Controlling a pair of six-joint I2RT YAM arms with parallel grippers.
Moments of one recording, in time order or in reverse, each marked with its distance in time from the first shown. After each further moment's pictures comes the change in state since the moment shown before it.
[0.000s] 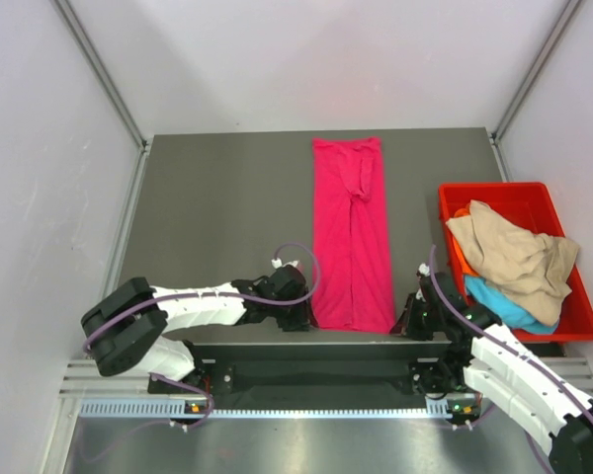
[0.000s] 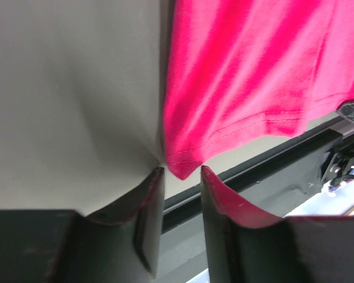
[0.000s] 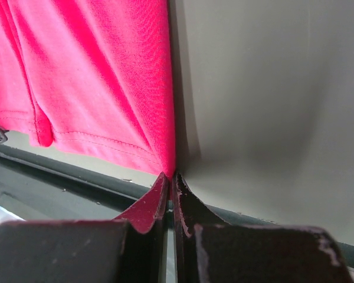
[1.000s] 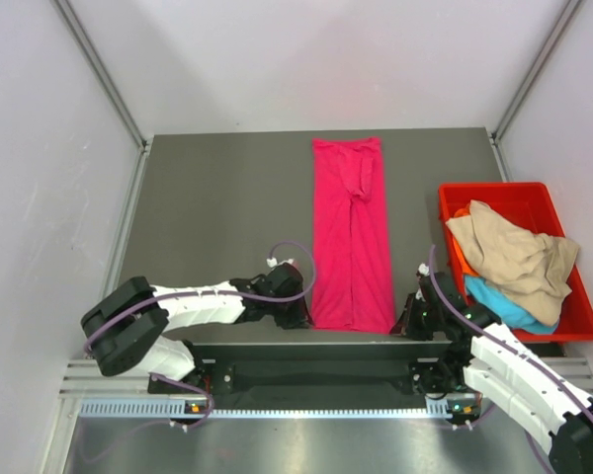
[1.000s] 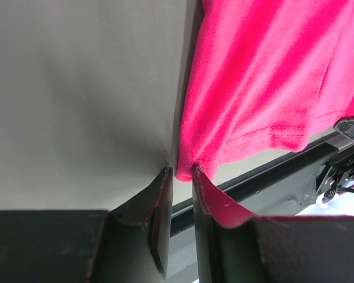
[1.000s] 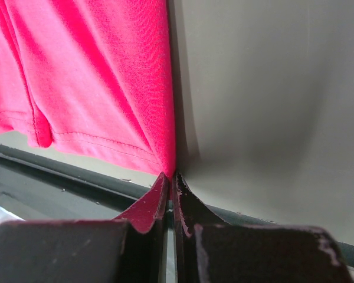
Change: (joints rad) left arm 0.028 -0.003 -0.012 0.005 -0.010 -0.029; right arm 0.000 0.010 0.002 0.001 0.000 -0.001
